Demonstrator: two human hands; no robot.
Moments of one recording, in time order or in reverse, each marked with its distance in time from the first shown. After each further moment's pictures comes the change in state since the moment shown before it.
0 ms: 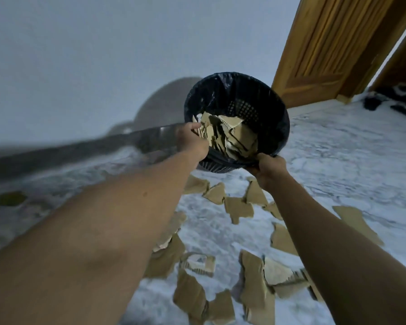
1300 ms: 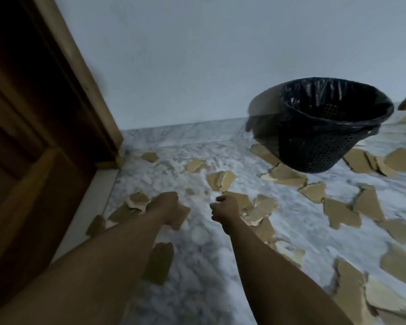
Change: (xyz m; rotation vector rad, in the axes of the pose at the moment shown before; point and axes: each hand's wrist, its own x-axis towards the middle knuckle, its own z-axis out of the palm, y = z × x) left_hand -0.126 -0.197 -0.295 0.956 -0.272 -0.411; right_hand -0.159 0.262 0.166 -0.765 -0.617 0.152
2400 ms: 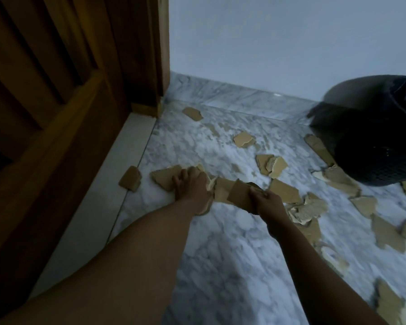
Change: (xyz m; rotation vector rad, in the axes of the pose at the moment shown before) left_hand 0.052 -0.105 0.067 -0.074 0.180 -0.015; right_hand -0.018 0.002 0.057 -0.189 0.051 -0.061
